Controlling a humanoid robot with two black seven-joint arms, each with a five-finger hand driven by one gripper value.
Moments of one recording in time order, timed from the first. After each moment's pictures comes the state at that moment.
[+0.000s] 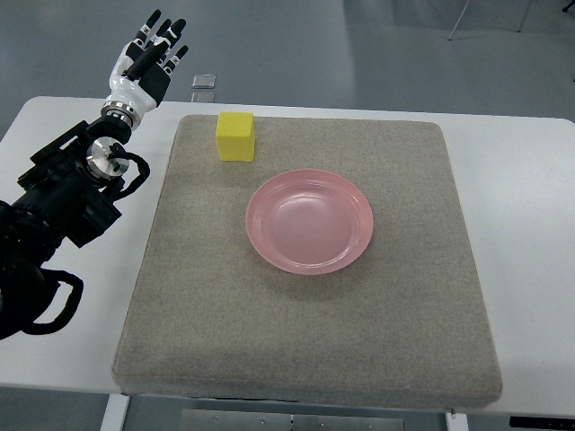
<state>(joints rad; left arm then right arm) -1.09 0.04 -0.53 -0.07 -0.27 -0.41 -0.32 0.02 0.00 -0.10 0.13 -0.08 -0.10 0.00</state>
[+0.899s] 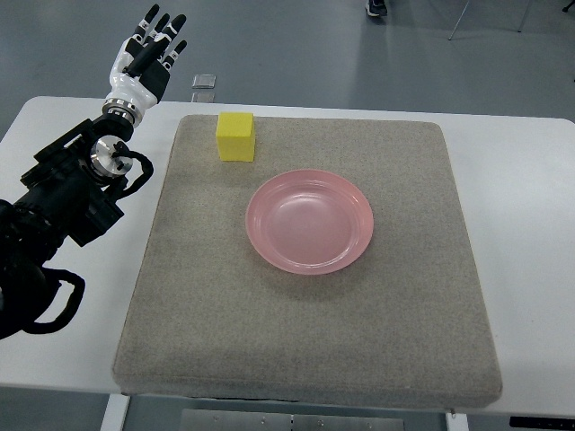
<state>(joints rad) -1.09 0.04 -0.53 -0.08 -0.27 -0.37 -0.36 0.02 0.00 -0.10 0.13 -0.08 -0.10 0.00</state>
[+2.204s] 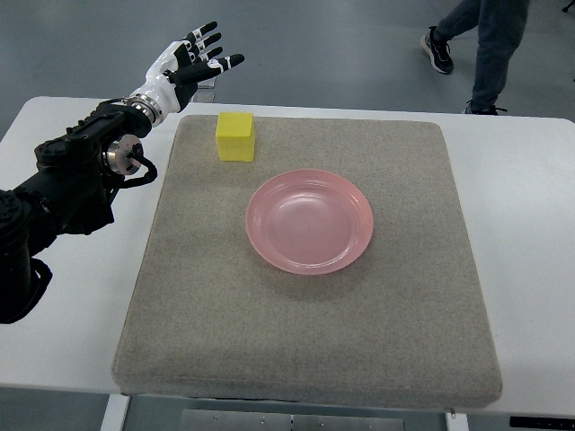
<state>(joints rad) -1.17 0.07 0.05 -0.15 -0.25 -0.31 -0.35 0.02 0.00 -0.10 0.13 -0.08 -0.10 0.00</state>
